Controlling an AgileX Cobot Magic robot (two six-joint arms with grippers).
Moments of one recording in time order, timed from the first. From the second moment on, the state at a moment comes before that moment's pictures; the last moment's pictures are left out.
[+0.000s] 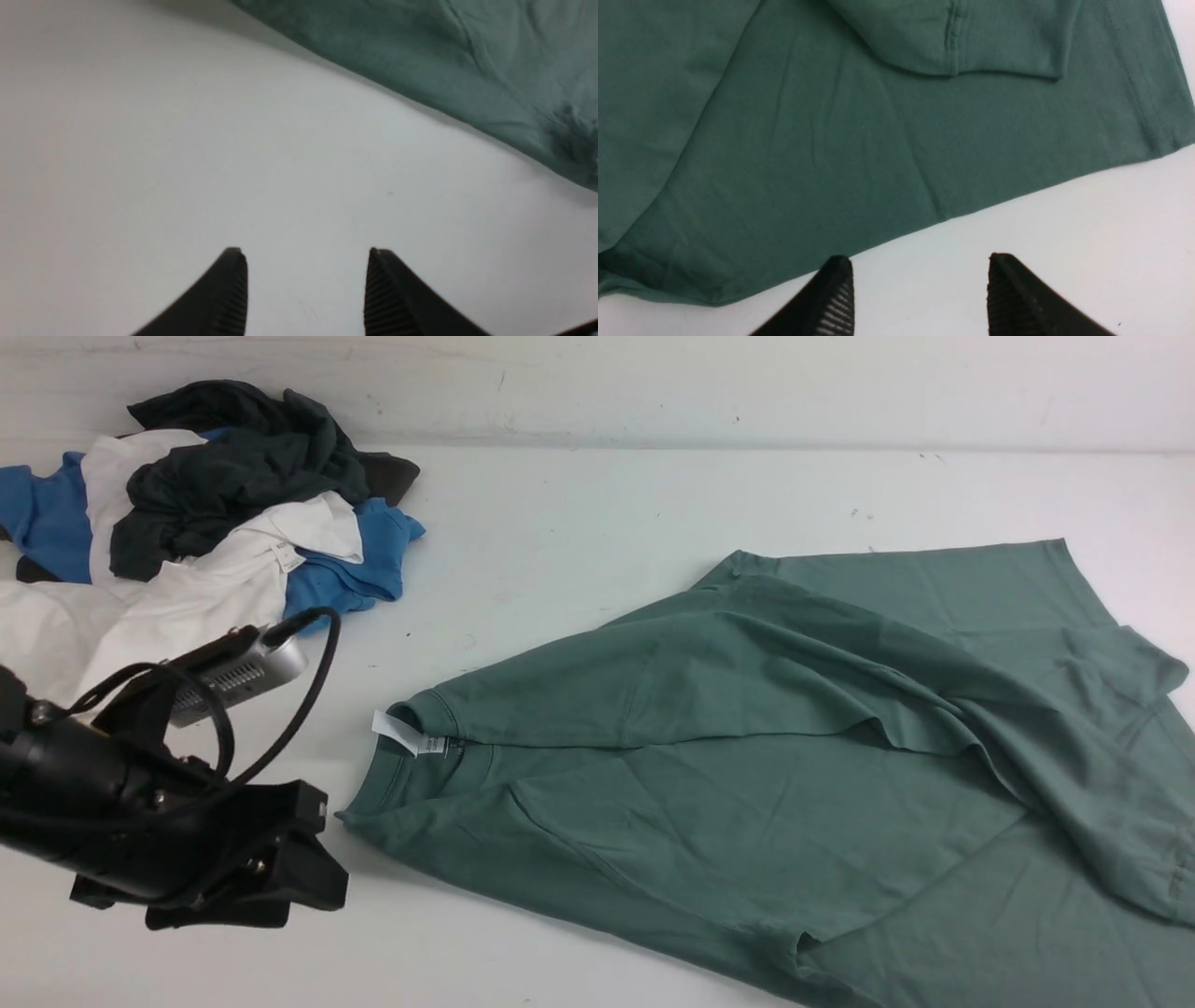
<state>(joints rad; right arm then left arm) -0.27 1.24 -0.92 0.17 1.22 0.05 0.01 1.40 -0.81 -0.64 0.95 0.26</state>
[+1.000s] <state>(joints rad) -0.27 1.22 -0.91 0.18 1.15 0.05 -0.05 1.85 -1.11 -0.55 0.84 0.17</state>
